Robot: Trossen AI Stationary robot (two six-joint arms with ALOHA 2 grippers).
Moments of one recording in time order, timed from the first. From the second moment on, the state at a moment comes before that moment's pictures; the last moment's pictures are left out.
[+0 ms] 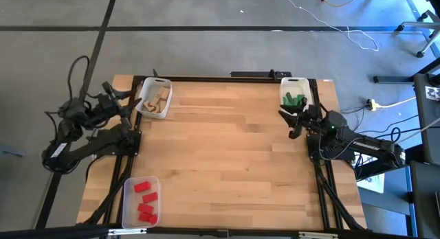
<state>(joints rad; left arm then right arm) 0.56 0.01 0.65 -0.52 -0.04 0.19 -0.33 0.12 0.01 0.31 0.03 0.14</state>
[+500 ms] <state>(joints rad) 0.56 0.01 0.32 -0.20 -0.03 0.22 -0.33 0.12 0.01 0.25 0.03 -0.11</state>
